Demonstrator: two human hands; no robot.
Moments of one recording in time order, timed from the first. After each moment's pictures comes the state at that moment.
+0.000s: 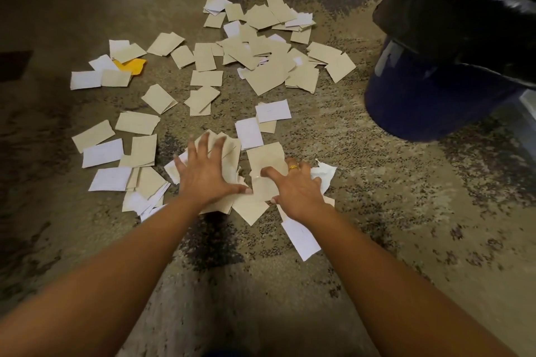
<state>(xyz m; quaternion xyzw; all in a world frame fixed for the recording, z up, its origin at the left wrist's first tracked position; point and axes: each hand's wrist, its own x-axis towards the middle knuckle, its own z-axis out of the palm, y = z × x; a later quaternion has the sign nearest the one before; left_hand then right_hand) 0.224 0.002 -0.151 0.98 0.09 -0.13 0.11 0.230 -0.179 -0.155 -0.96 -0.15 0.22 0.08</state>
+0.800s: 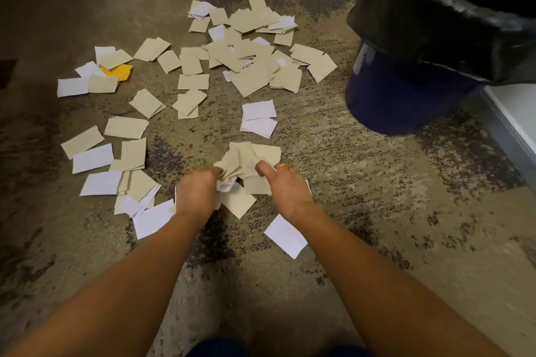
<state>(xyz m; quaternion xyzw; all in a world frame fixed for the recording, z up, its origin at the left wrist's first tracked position) 0.201 -0.020 -0.148 0.99 0.07 -0.09 0.03 0.216 -0.188 -0.138 -0.96 -0.16 0.18 0.14</state>
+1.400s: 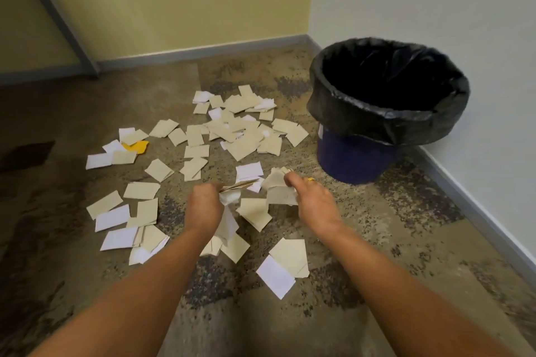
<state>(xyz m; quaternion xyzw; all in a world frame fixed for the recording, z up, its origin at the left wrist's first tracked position) 0.207 -0.051 -0.030 0.97 0.12 -0.01 0.21 0.206 -0.253 -0.034 -0.97 -0.12 -0.01 0.19</state>
